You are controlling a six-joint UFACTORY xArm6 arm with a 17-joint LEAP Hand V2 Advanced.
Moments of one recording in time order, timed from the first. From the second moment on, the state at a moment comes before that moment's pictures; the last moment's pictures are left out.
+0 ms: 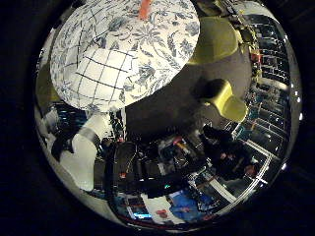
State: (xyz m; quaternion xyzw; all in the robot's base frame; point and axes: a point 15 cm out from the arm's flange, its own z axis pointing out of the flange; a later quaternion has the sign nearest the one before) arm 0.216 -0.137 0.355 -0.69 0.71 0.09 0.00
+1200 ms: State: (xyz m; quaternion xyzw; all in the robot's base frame) arm 0.286 -0.296 0.294 -0.40 0.77 0.06 0.50
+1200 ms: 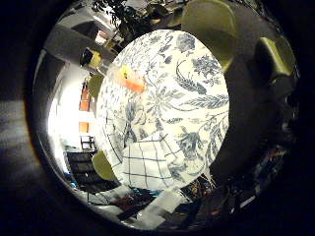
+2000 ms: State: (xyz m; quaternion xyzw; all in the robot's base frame) arm 0.353 -0.309 0.237 -0.42 0.79 0.02 0.46
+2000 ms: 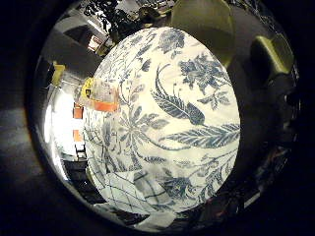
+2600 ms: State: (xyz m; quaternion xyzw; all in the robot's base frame) arm 0.454 -0.258 0.203 -0.48 0.78 0.02 0.41
